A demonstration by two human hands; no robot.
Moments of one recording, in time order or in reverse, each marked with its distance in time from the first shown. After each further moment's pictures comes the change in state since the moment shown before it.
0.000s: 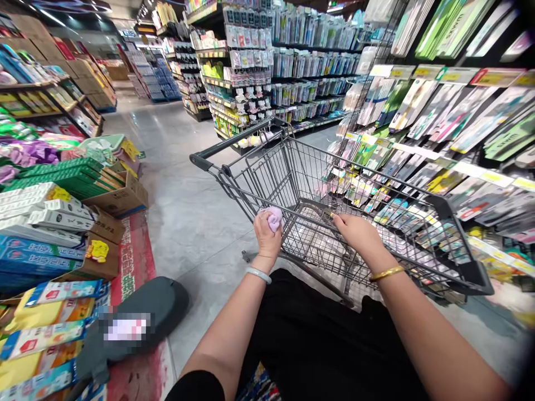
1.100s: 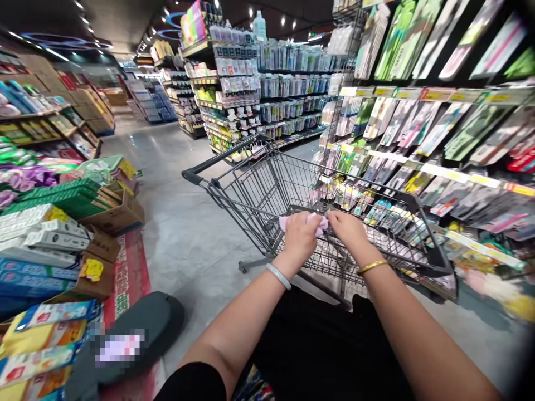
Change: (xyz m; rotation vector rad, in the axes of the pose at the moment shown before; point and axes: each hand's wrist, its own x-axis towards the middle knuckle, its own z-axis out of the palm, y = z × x) left_hand 0.002 0.136 0.018 0.165 -0.507 0.434; right_hand -0.012 0.039 -0.006 0.190 0.192 0.023
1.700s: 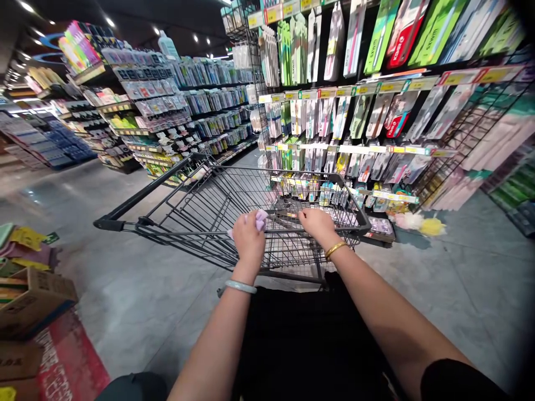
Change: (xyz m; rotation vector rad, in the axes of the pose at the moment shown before) left_hand 0.022 0.012 0.005 -0.021 0.088 -0.126; right_hand -0.020 0.058 -0.015 -0.058 0.079 0.232
